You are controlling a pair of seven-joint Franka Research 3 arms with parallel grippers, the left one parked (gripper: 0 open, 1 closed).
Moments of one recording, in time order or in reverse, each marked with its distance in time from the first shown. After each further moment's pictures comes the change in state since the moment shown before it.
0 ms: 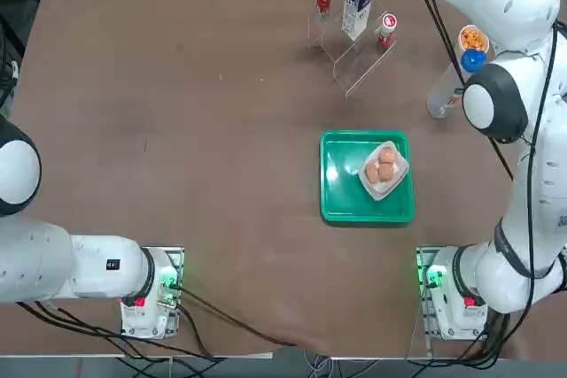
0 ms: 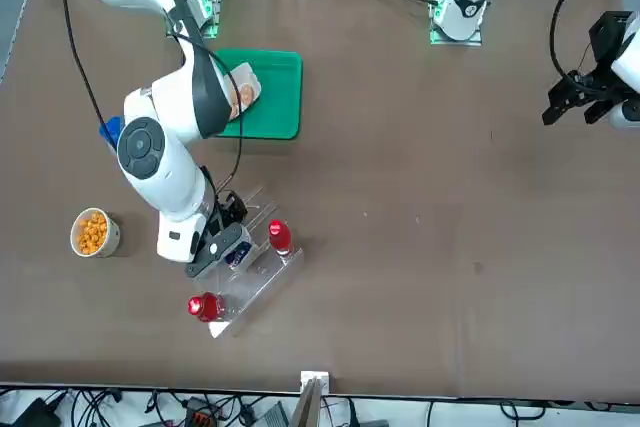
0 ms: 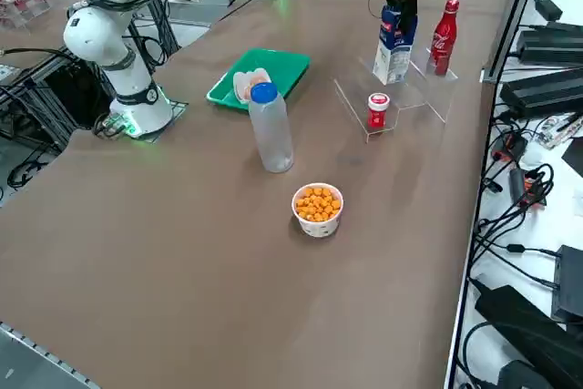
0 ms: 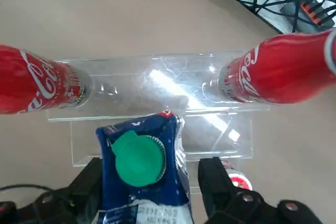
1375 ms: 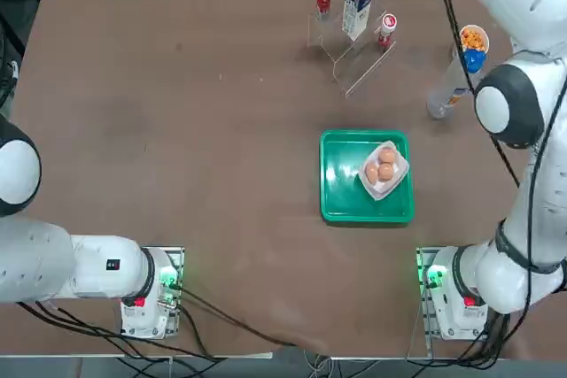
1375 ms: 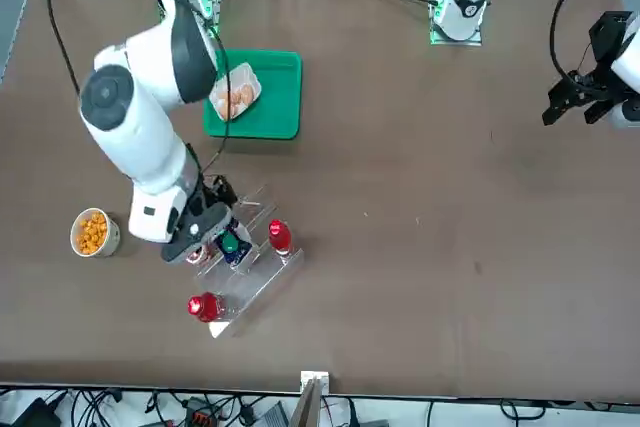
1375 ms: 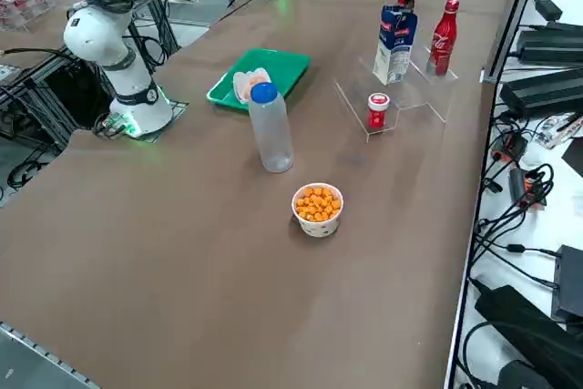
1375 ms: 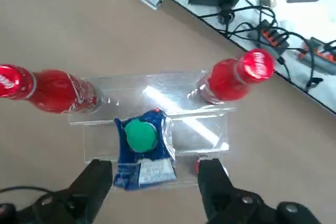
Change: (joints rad) arm 0.000 -0.118 -0.018 0.029 0.000 -0.069 0.030
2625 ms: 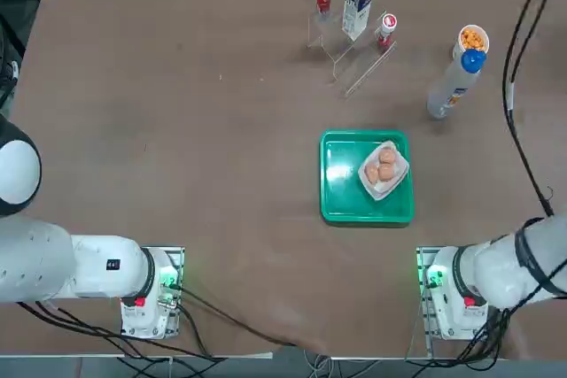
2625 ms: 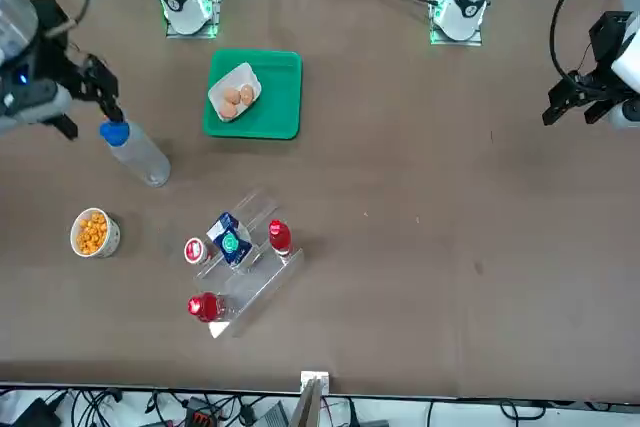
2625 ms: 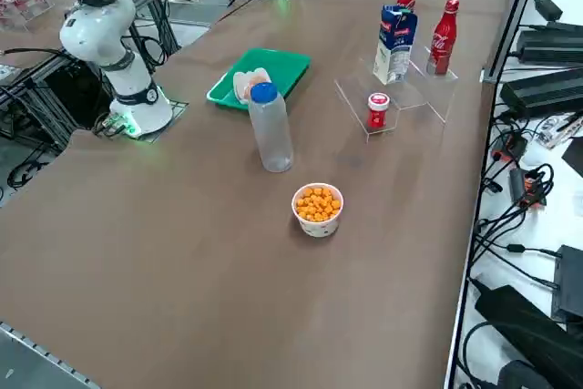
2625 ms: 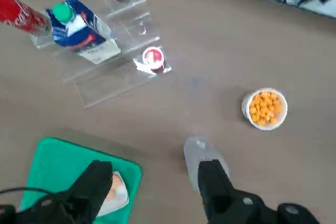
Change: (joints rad) arm -0.119 -0.517 -0.102 -0.361 -0.001 -0.292 0.110
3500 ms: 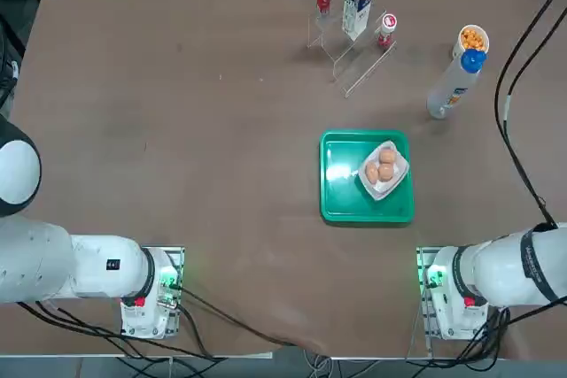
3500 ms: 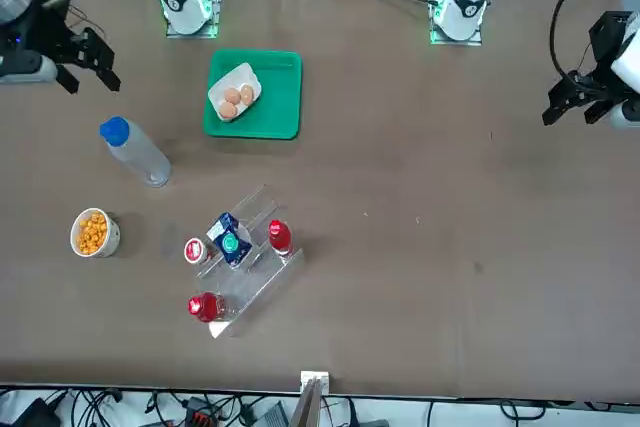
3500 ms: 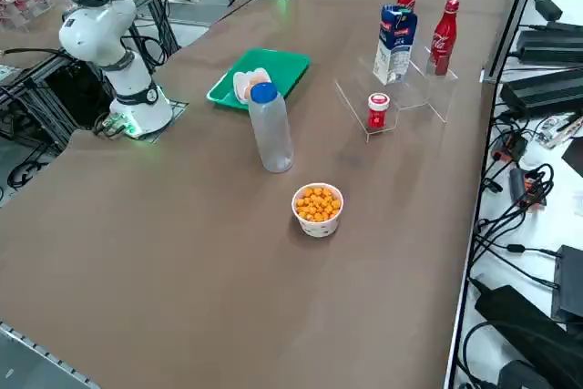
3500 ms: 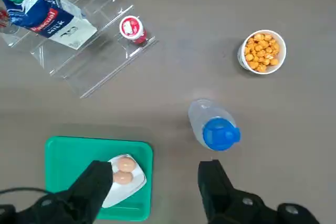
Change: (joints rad) arm -0.032 -0.152 -0.004 -0.206 -0.002 0.010 0.204
